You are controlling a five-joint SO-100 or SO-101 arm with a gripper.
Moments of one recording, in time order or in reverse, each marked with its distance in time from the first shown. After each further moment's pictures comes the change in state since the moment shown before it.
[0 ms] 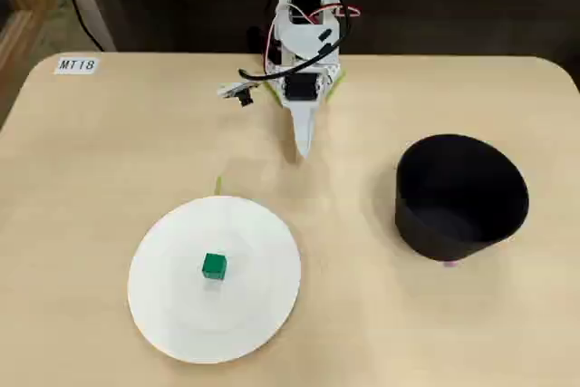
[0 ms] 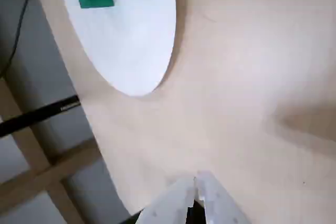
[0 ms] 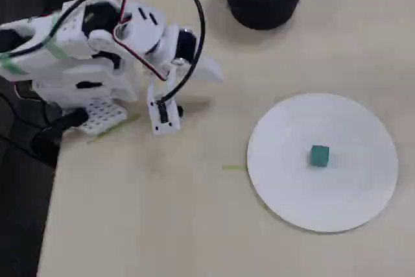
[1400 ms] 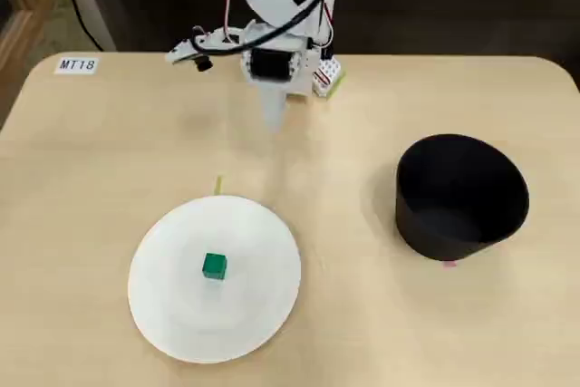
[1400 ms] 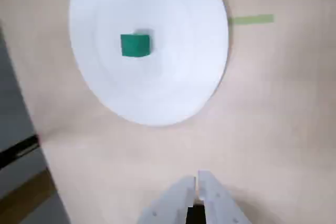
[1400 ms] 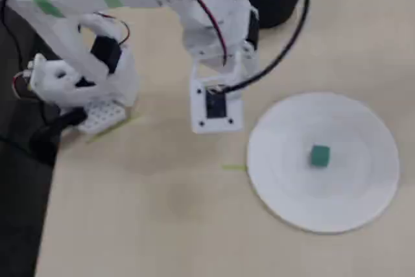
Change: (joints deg) arm 11.4 -75.7 -74.1 20.3 -15.3
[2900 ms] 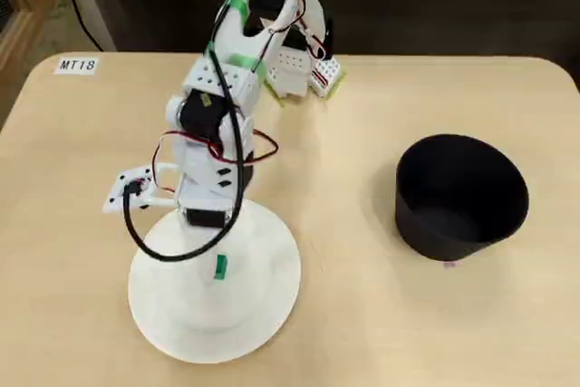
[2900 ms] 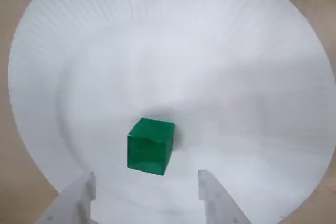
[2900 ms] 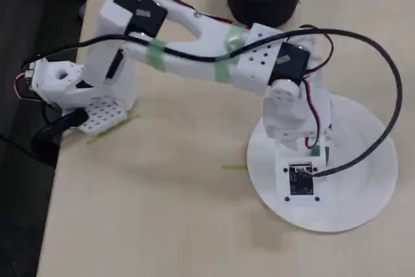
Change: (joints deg) arm 6.5 -46.1 -31.8 -7.1 -10.0
